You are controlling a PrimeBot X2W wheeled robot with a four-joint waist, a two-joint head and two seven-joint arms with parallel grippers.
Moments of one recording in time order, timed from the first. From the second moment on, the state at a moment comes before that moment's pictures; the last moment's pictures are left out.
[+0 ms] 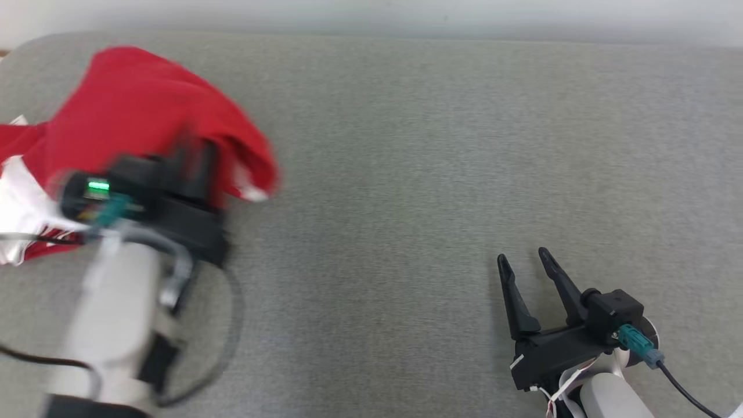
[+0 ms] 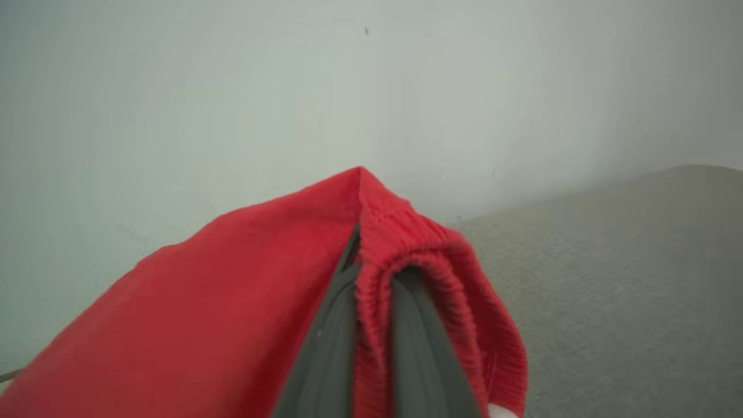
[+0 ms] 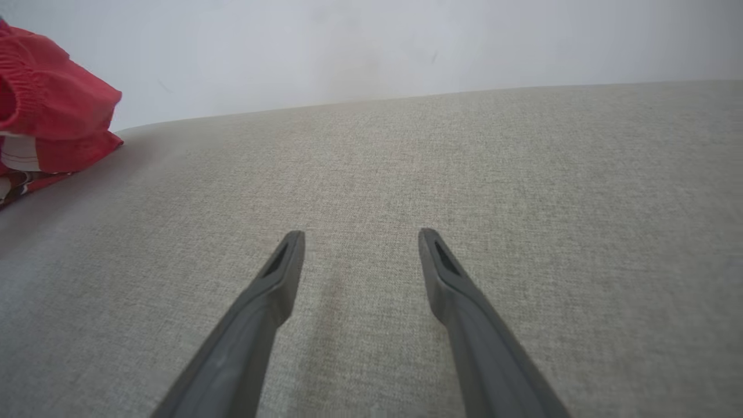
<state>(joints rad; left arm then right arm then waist) -0.82 0.16 -0.21 0.51 -0.09 -0.13 -0.26 -0.29 -0.15 0.33 0.33 0.23 0.13 -0.26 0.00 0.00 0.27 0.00</state>
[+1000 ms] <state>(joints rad) -0.84 0.05 -0.76 0.60 -0.42 -0.07 -0.26 -0.30 -0.08 0.40 0.35 0.28 0.13 -0.26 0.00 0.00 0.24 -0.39</state>
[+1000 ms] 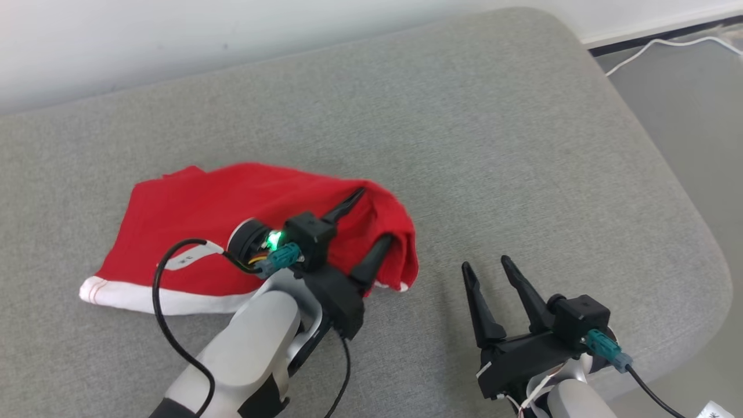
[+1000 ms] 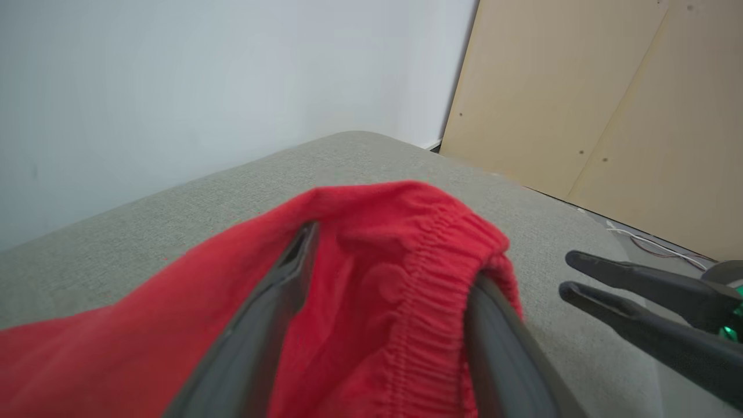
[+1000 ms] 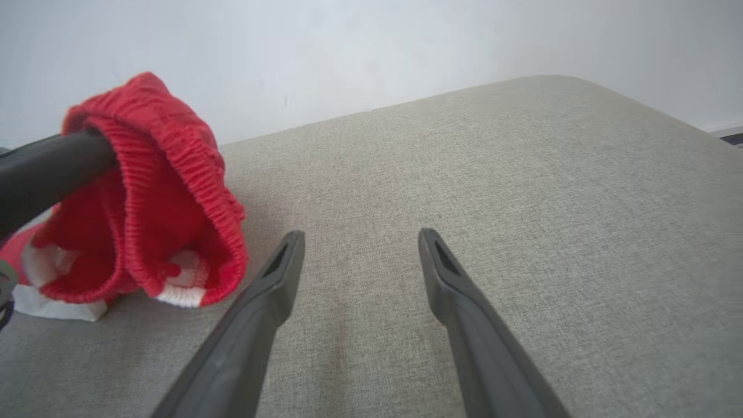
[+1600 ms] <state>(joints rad) -0.62 0.05 -0.71 0.66 -0.41 -0.08 -0.26 -0.26 -0.10 0.37 0.35 0.28 0.13 -0.26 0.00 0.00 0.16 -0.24</state>
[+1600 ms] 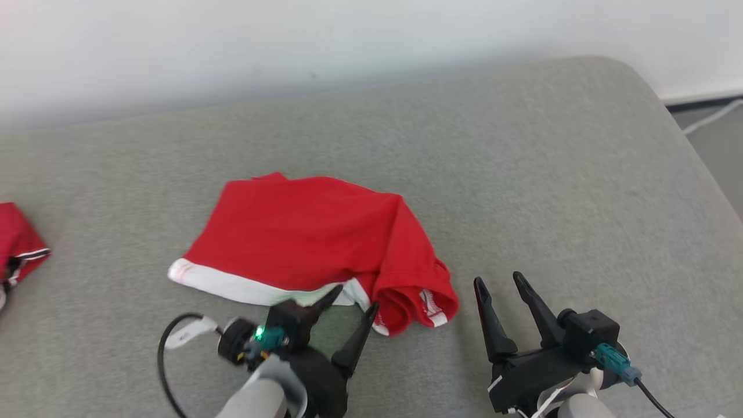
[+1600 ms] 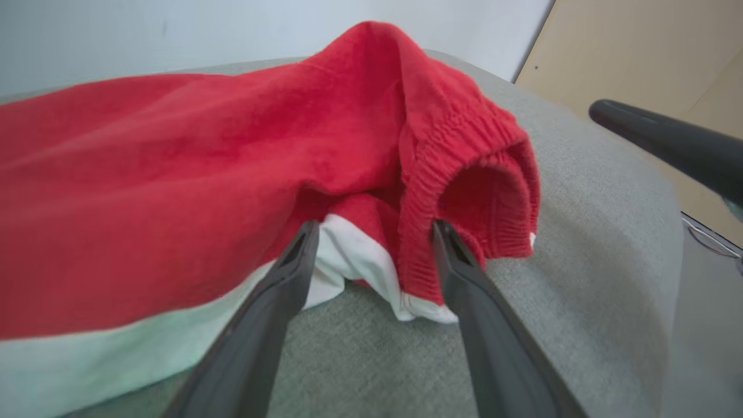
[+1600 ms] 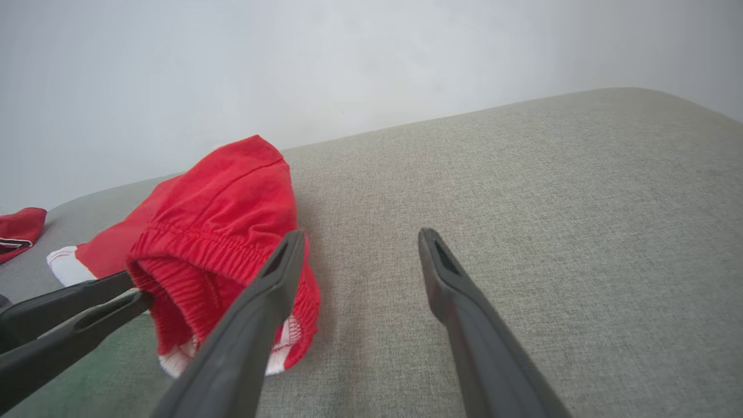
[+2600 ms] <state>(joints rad) -0.23 0.05 -0.19 0.39 -0.24 -0.08 -0.26 -0.29 -0.12 0.27 0.56 0.15 0.13 -0.26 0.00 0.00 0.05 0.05</state>
